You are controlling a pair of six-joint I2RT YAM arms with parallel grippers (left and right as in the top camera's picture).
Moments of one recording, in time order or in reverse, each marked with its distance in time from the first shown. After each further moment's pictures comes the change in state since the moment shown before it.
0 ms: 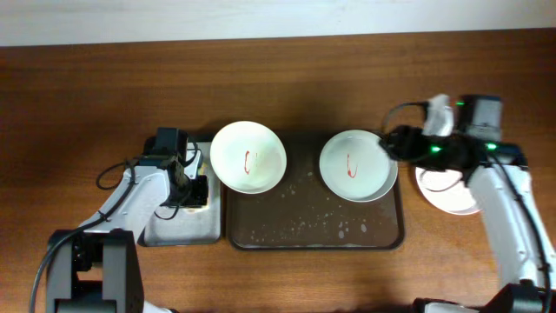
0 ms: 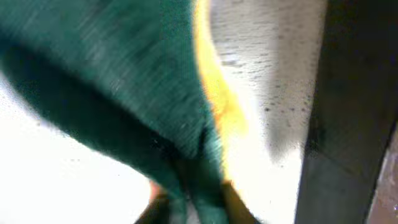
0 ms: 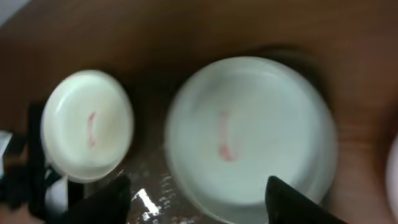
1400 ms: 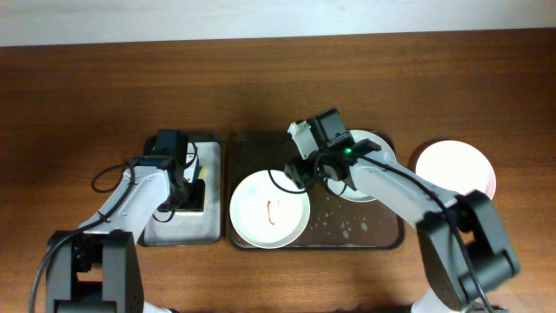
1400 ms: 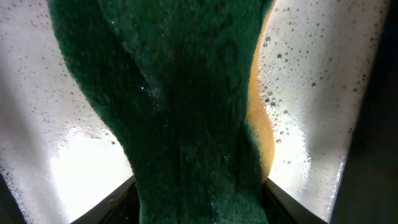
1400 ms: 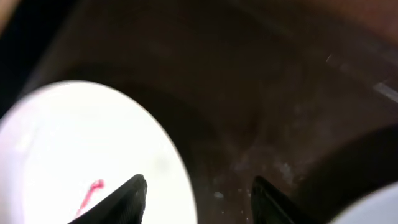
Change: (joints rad) left arm -0.001 -0.004 0.001 -0.046 -0.091 -0.002; right arm 0.579 0.381 0.014 0.321 0.245 -0.211
